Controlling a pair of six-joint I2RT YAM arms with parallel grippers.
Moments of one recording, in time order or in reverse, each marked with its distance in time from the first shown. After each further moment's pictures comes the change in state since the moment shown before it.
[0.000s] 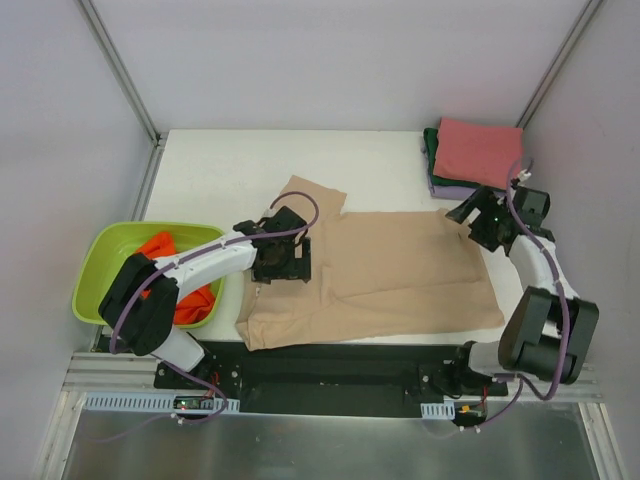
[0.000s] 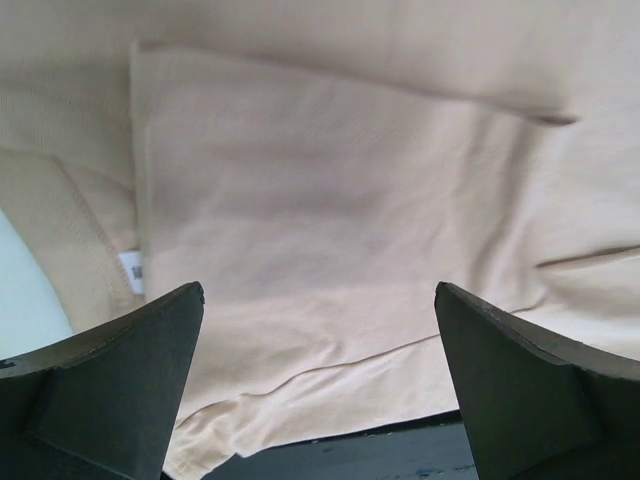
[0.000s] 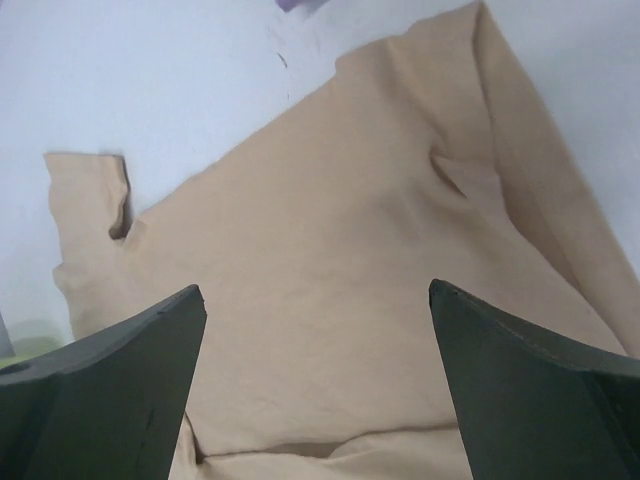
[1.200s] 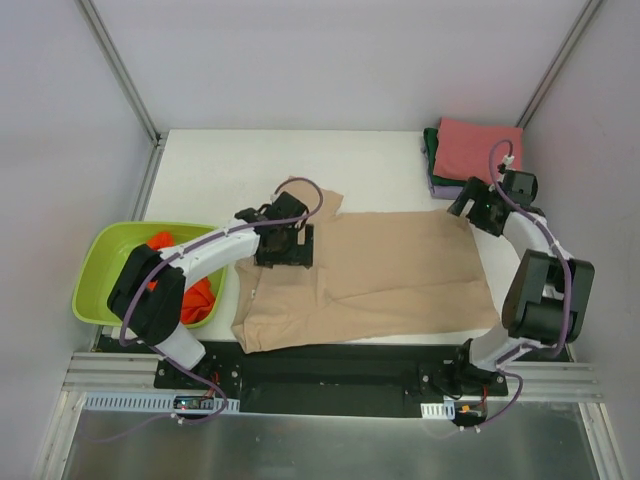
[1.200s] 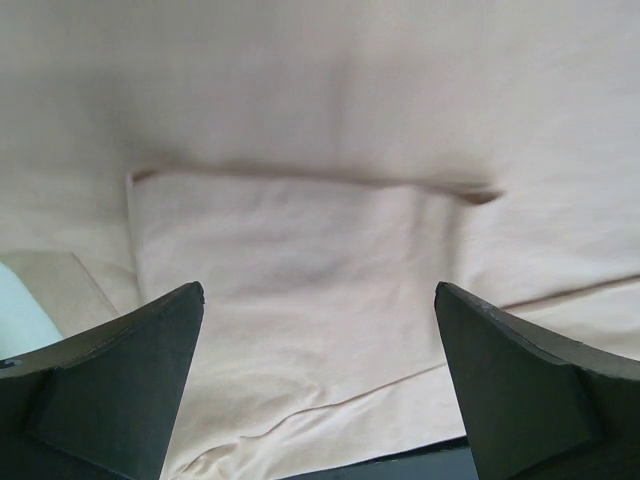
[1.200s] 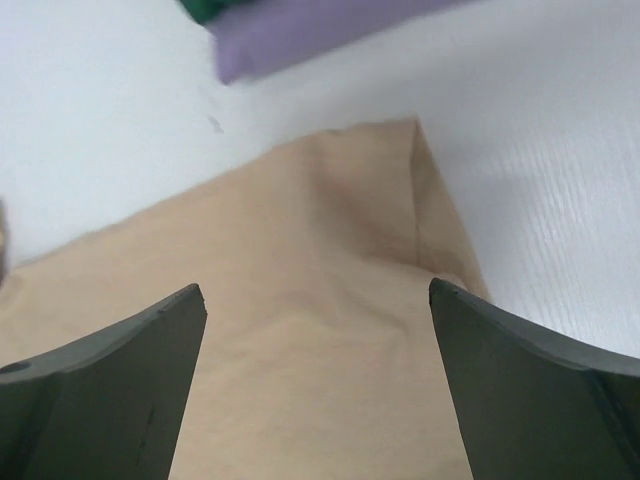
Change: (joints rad) left arm 0.048 0.068 0.082 0.030 -0.003 0.096; right arm 0.066 0.340 0.214 -0.018 0.175 -0.195
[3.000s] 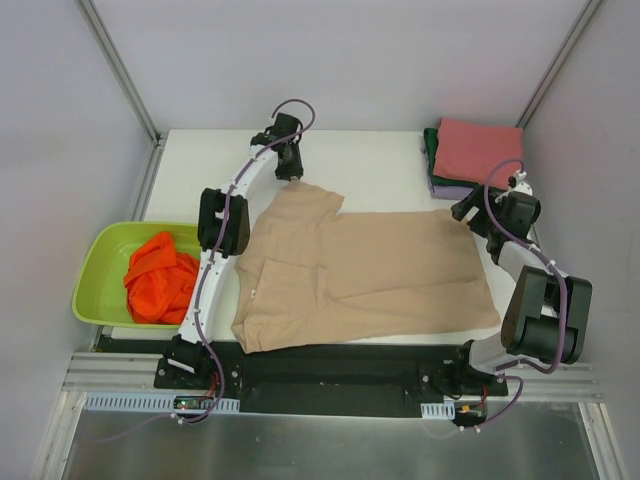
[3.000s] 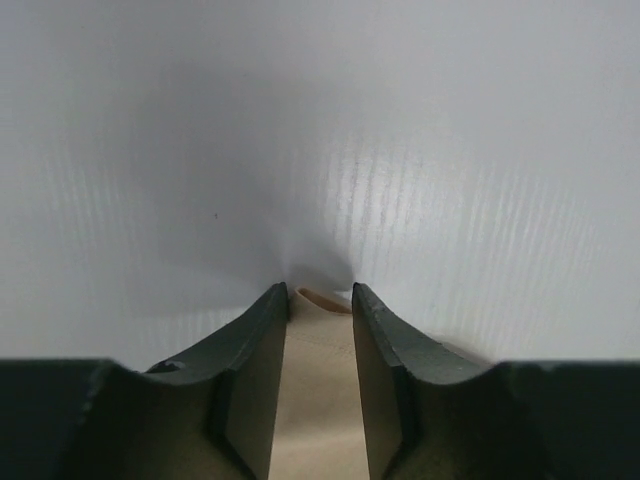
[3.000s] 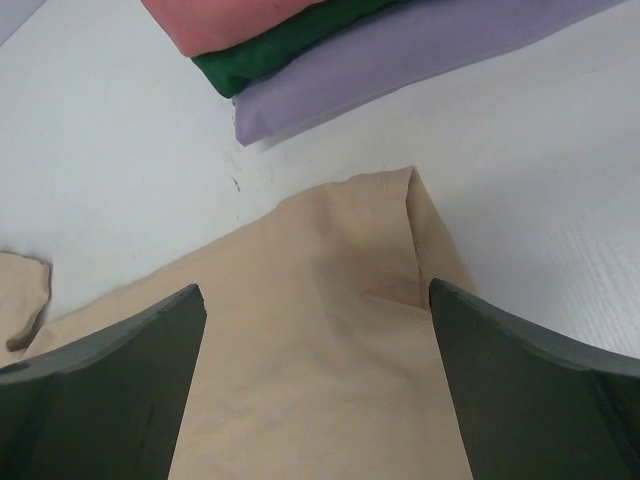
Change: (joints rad) left arm 0.324 1.044 1.404 -0.134 0.036 0.146; right arm -0.031 -0.179 -0.333 0.523 -0.040 0.121
